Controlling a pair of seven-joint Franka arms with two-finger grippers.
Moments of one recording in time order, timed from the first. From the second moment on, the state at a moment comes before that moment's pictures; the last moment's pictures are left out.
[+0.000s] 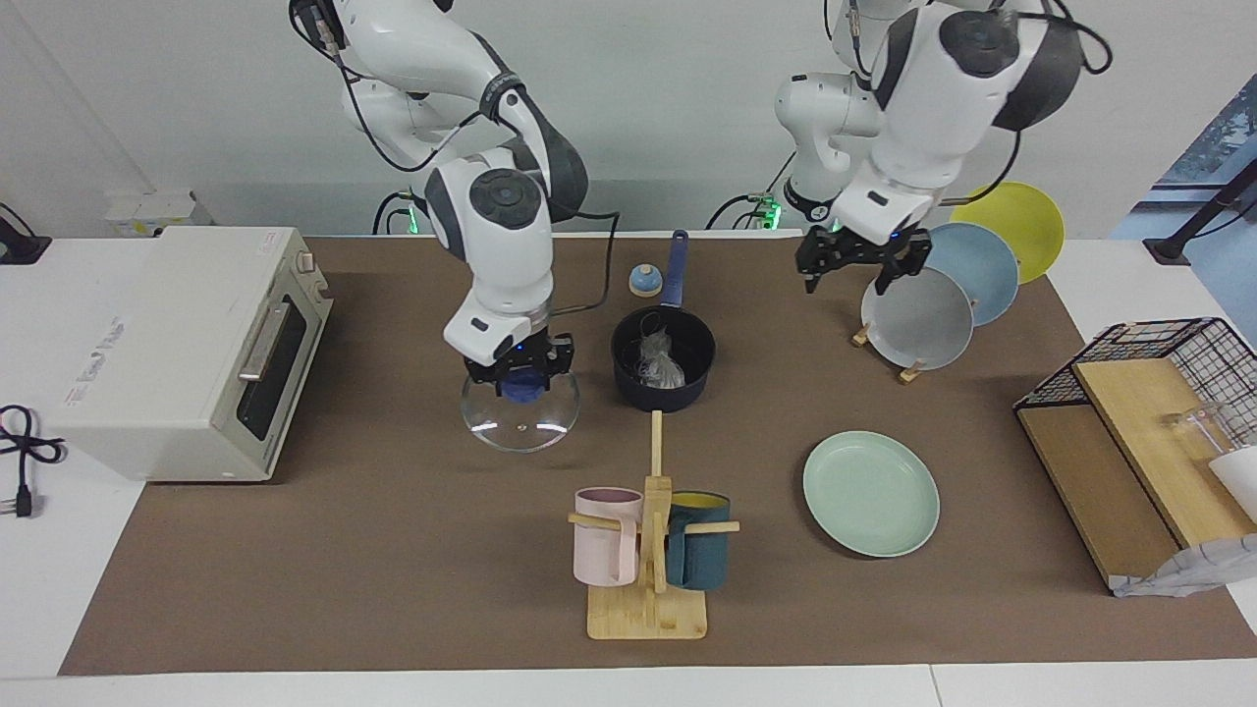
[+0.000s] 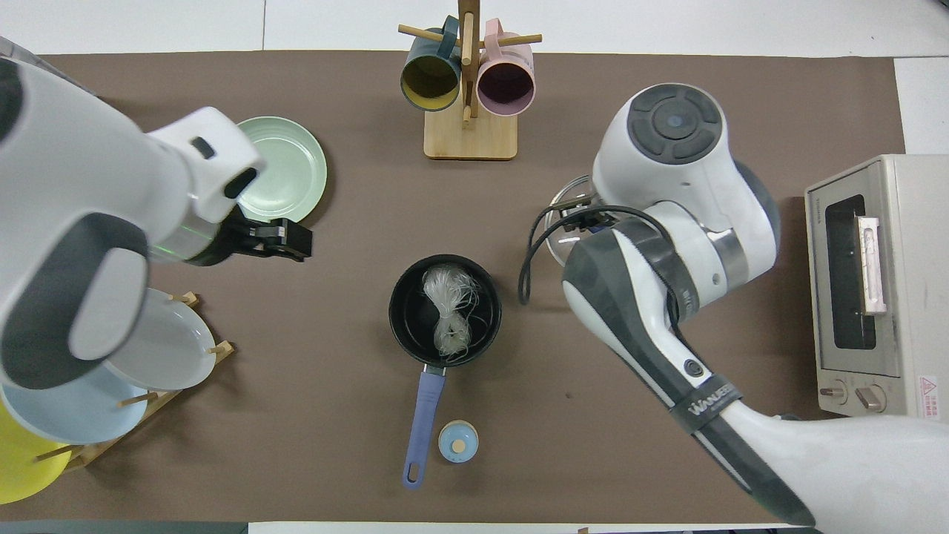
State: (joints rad) left arm -0.30 0.02 -0.14 -1.74 -0.05 1.74 -0.31; right arm 0.10 0.31 0.27 -1.67 -0.19 1.91 0.23
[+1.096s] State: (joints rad) left arm -0.59 0.27 -0.13 -1.96 -0.07 2.22 -0.59; right arm 0.02 0.16 0.09 -2.13 -0.04 2.27 -0.07
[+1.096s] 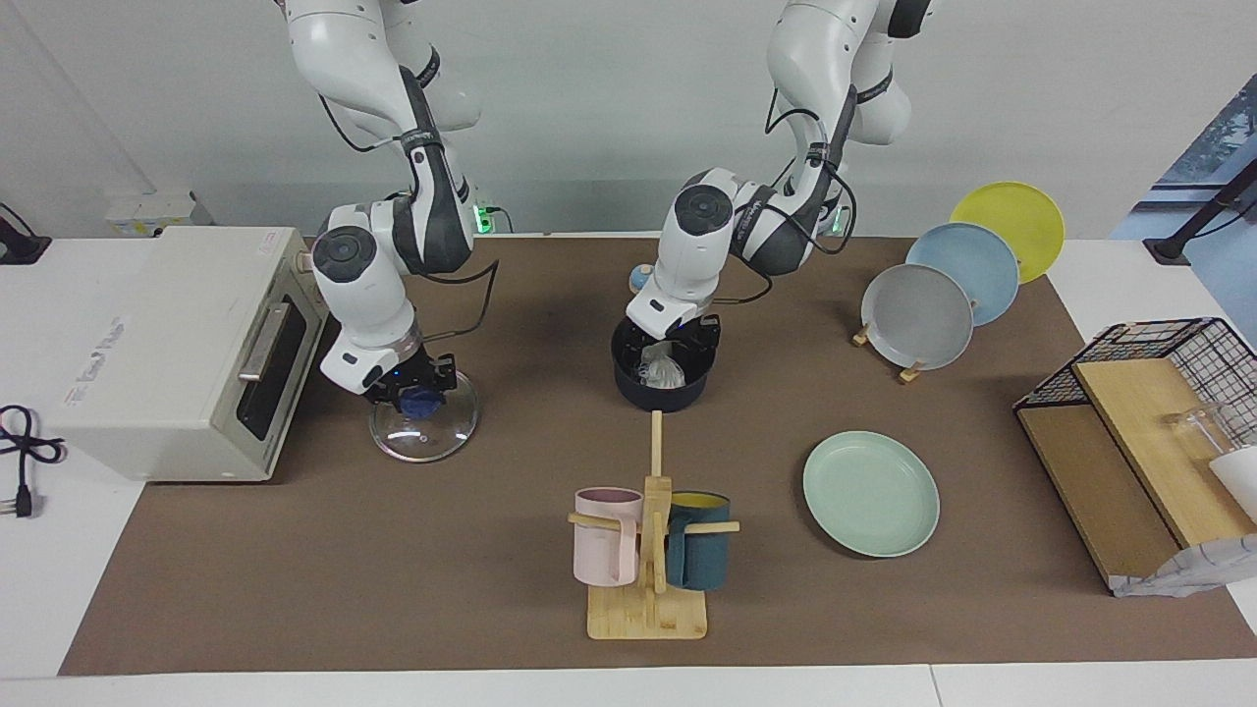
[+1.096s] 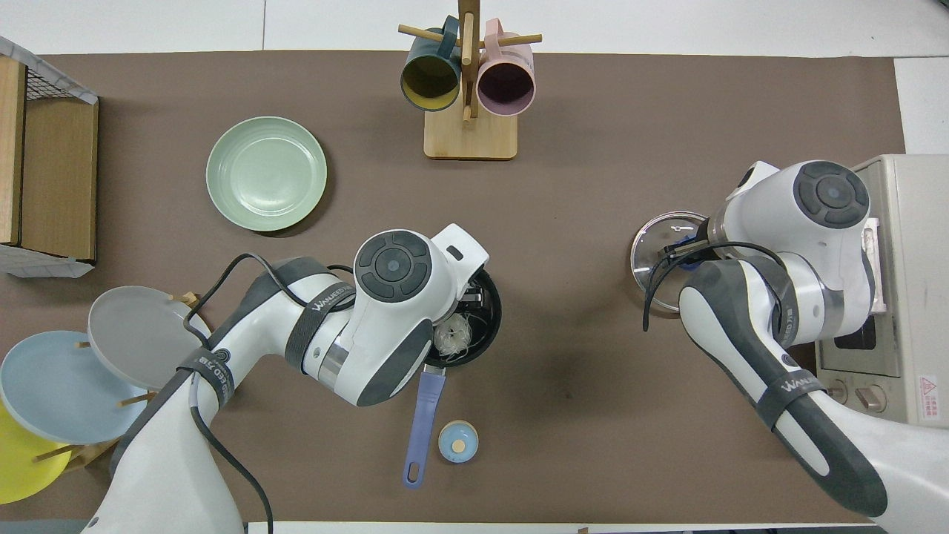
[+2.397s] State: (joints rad) left arm -0.47 0.18 -0.11 -1.60 -0.09 1.72 -0.56; right arm 0.02 0.09 0.00 -1.51 -0.04 1.49 -0.07
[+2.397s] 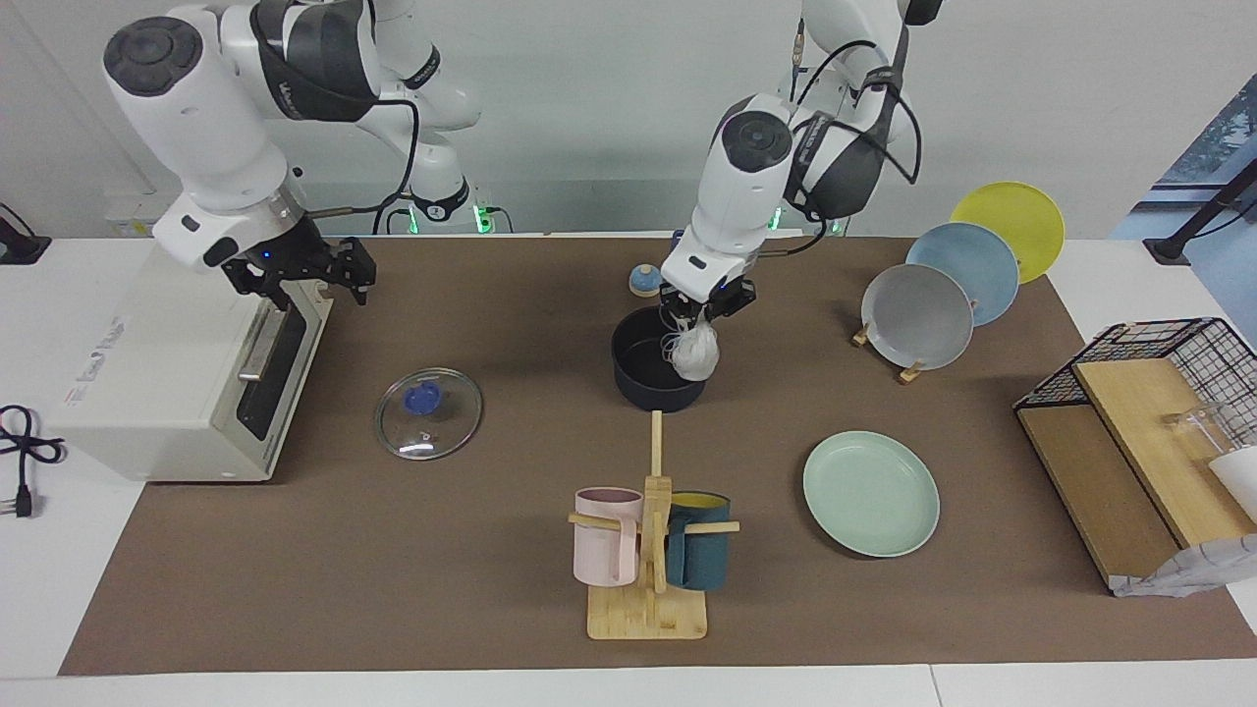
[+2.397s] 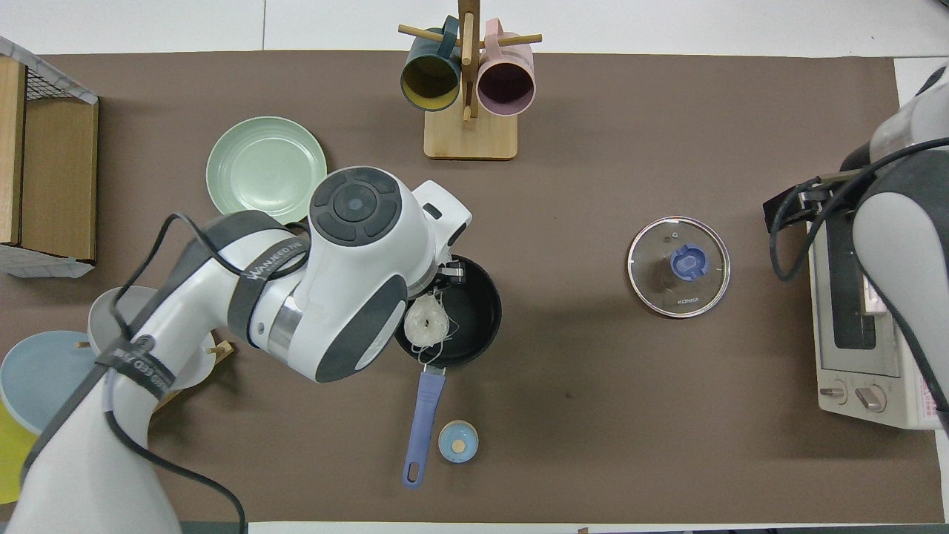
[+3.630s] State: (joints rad) left arm -0.08 0.52 -0.10 -1.49 -0.06 2.06 -0.02; right arm 0.06 -0.08 -0.02 -1.68 -0.04 1.52 0.03
